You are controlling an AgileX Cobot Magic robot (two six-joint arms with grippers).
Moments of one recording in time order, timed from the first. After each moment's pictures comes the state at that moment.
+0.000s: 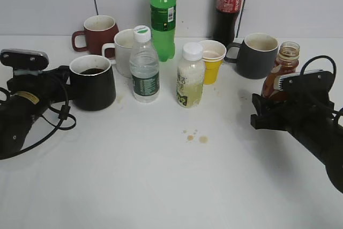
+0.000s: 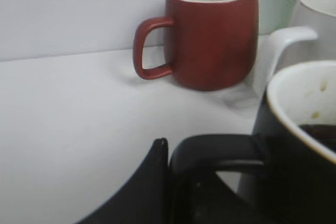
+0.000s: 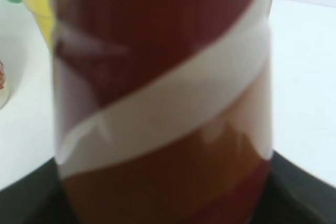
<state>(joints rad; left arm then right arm) -0.25 2.16 -0.70 -0.12 -1.15 0.04 0.33 2.03 -0.43 0.17 -1.20 -0.11</state>
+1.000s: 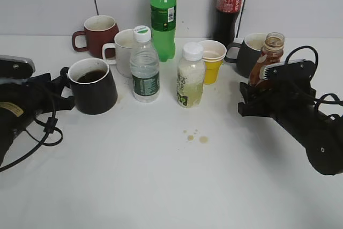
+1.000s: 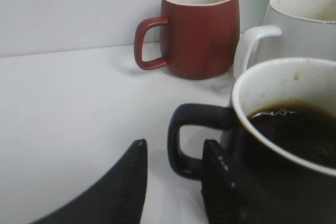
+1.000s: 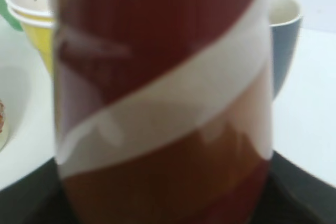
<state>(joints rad) -0.26 2.06 -0.53 -0.11 -1.21 0.02 0.33 2.10 -0.55 0.14 -1.19 -0.11</state>
